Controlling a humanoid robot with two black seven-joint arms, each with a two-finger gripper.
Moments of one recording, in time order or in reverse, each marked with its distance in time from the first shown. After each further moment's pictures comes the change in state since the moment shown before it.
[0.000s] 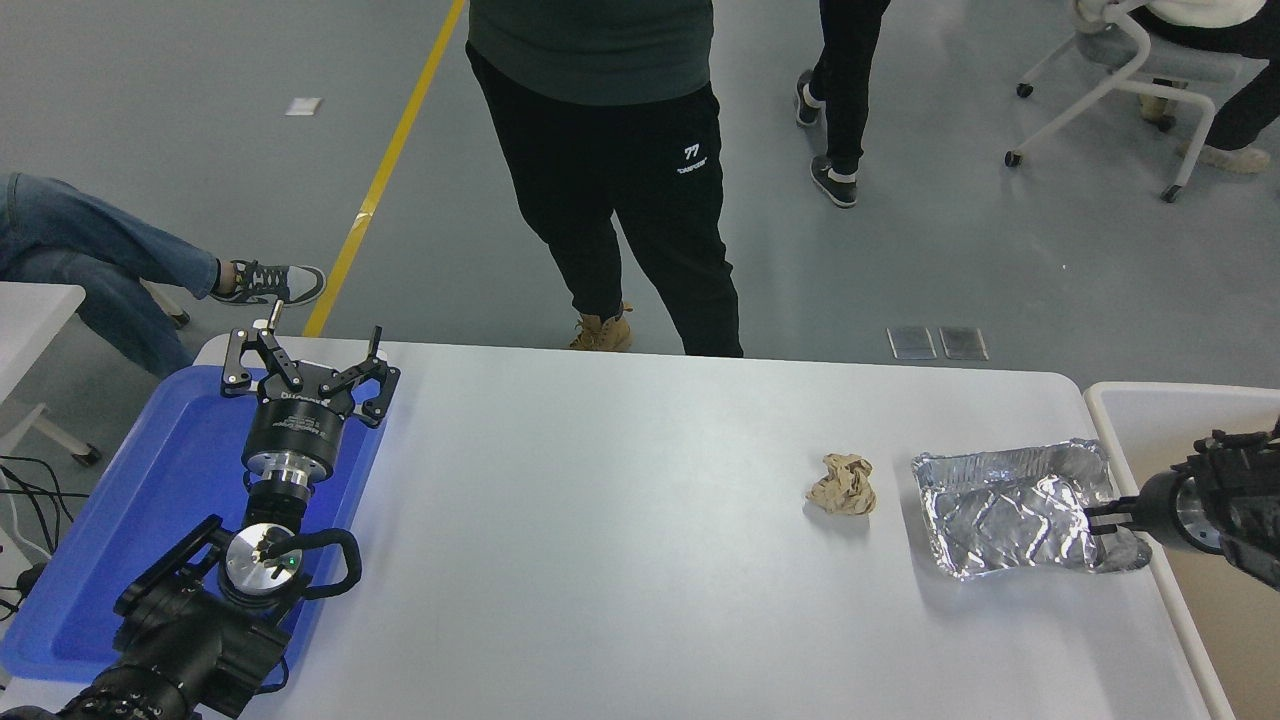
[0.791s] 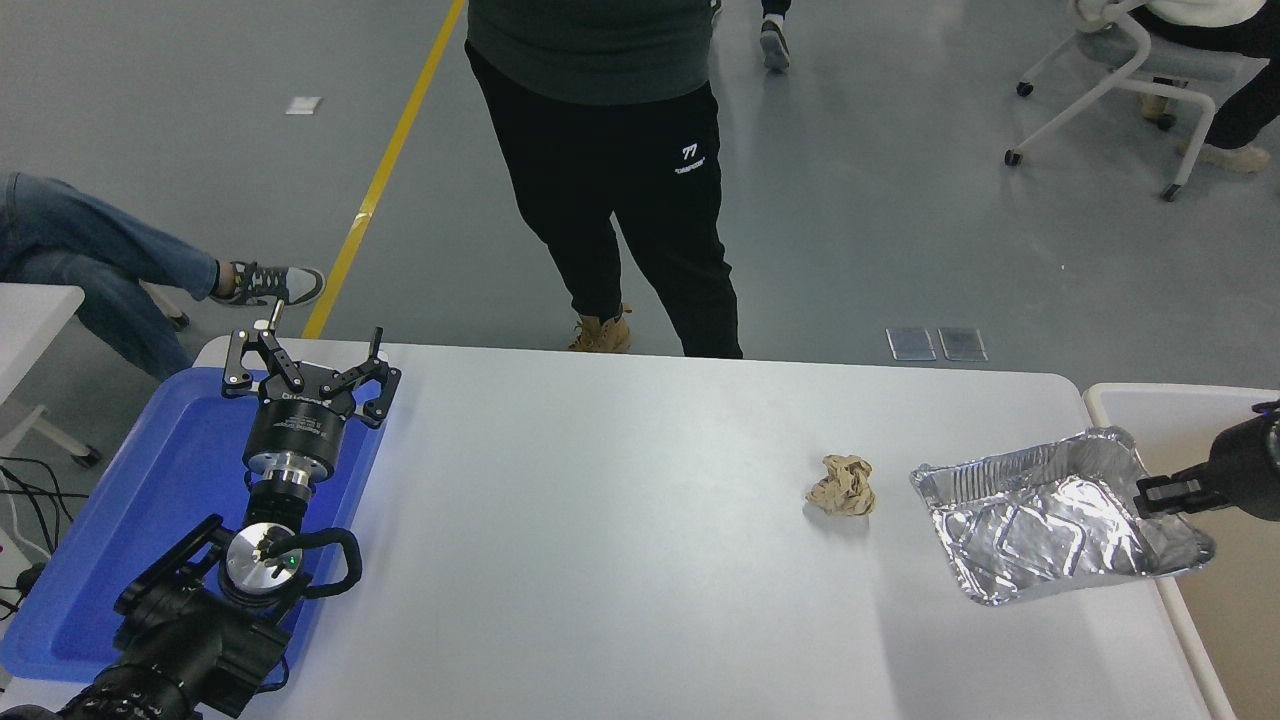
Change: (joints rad) left arm -0.001 0.000 0.001 0.000 0.002 -0.002 0.002; right arm 0.697 -0.234 -0.247 0.683 -0.122 0.219 0.000
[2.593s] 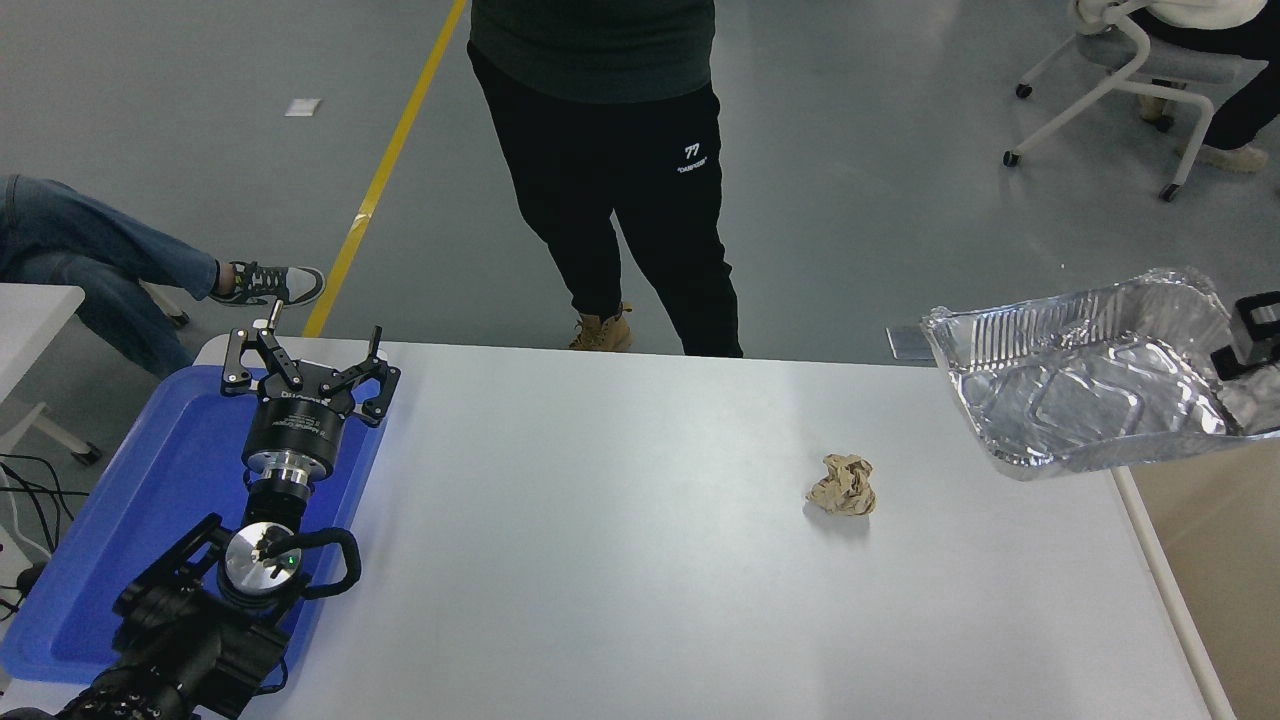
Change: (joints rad) left arm 0.001 0.002 0.000 0.000 -0.001 0.000 -0.001; right arm 0.593 -0.107 -0.061 0.063 -0.048 0.460 -0.010
